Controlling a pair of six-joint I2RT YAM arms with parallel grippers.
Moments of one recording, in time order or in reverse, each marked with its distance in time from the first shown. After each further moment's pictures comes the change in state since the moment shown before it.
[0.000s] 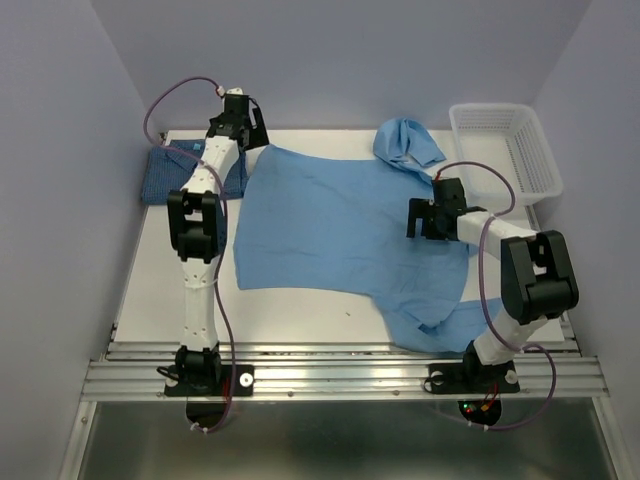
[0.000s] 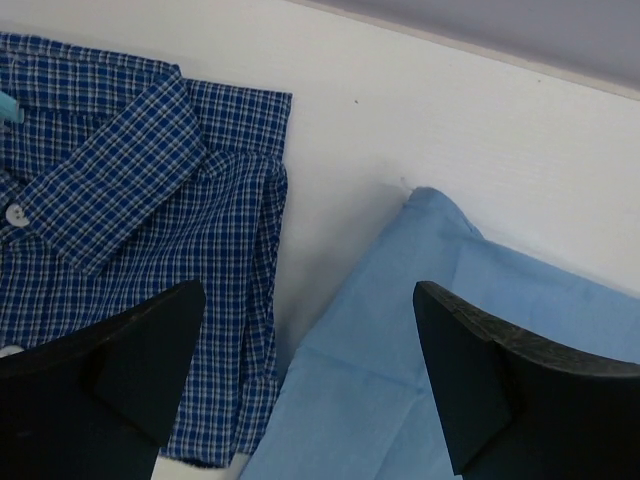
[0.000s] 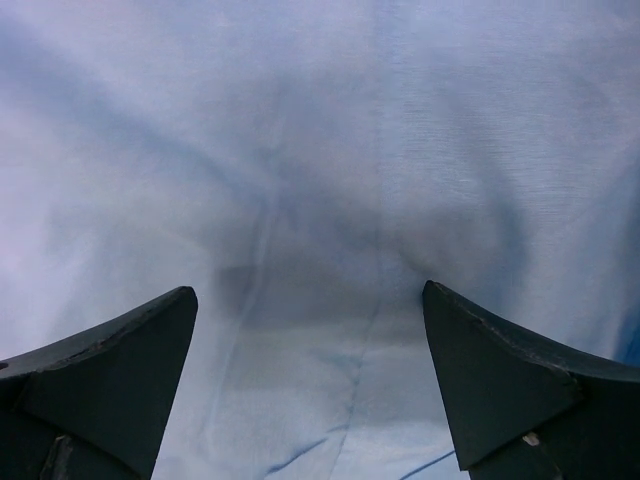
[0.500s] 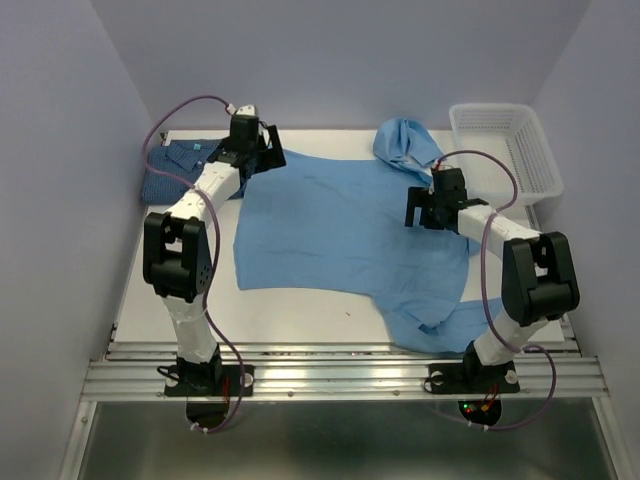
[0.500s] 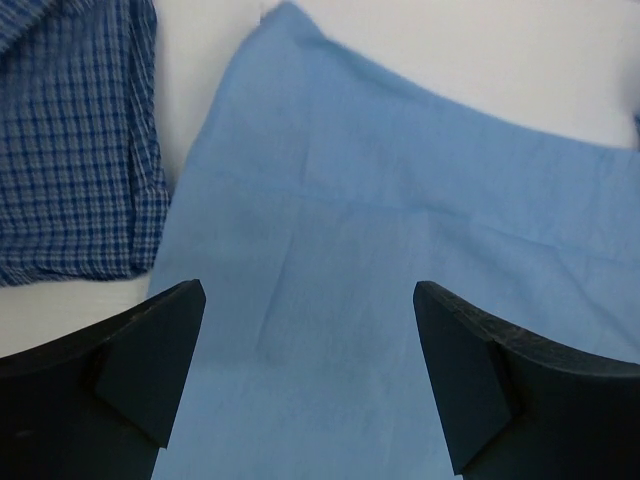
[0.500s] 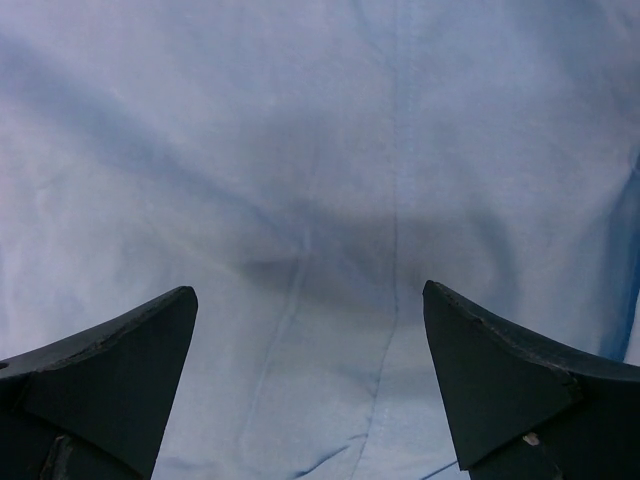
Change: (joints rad) left arm -0.098 -0.517 -0.646 0.194 0.087 -0.068; right arm 0.002 -0.039 0.072 -0.009 -0.045 -0.006
